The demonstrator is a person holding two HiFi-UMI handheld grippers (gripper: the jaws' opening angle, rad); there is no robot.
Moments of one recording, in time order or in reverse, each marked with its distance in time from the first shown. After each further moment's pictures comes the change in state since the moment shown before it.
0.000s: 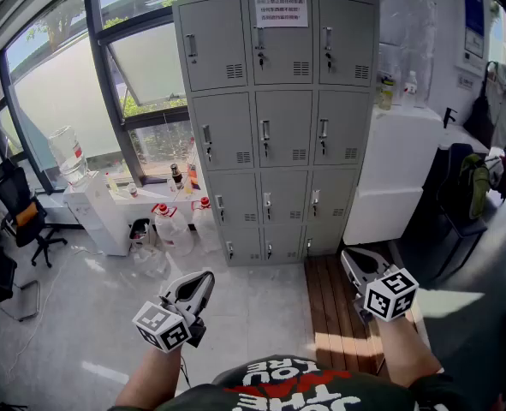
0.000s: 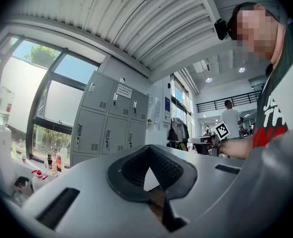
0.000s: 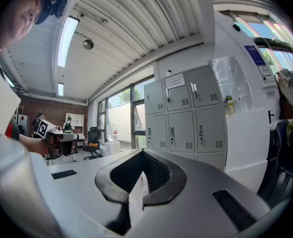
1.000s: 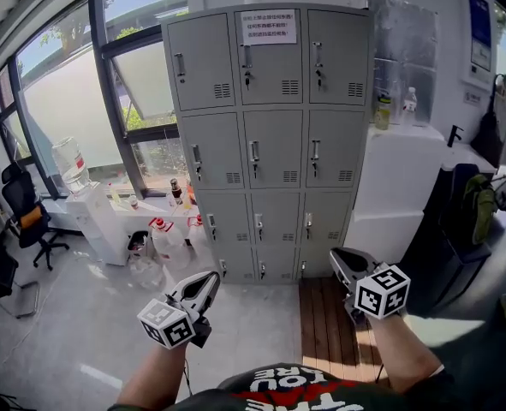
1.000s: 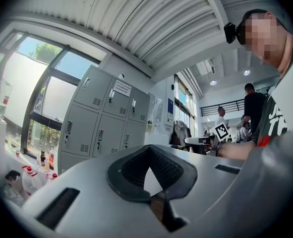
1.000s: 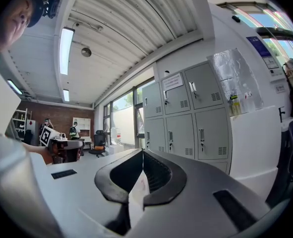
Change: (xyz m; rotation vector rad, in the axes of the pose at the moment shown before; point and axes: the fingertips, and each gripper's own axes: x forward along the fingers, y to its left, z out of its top) left arm 0.124 -0.046 0.003 -0.034 -0.021 -0.004; right arm 0.021 -0.097 0.036 0.017 -0.018 0.096
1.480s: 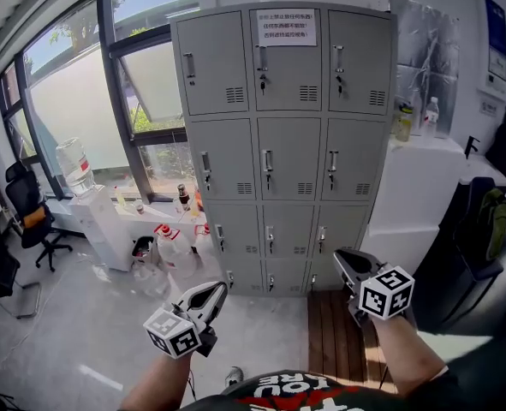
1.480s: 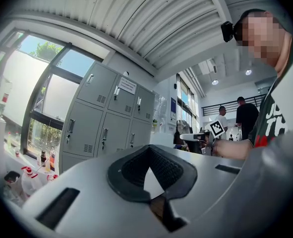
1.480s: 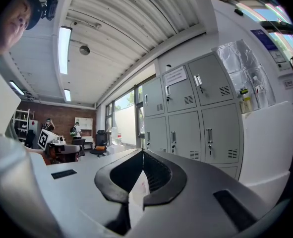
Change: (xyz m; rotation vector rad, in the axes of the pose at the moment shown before) left arm 0.031 0.066 -0.016 0.001 0.003 0.017; right arm 0.089 -0.028 0.007 -0.001 0.002 0.041
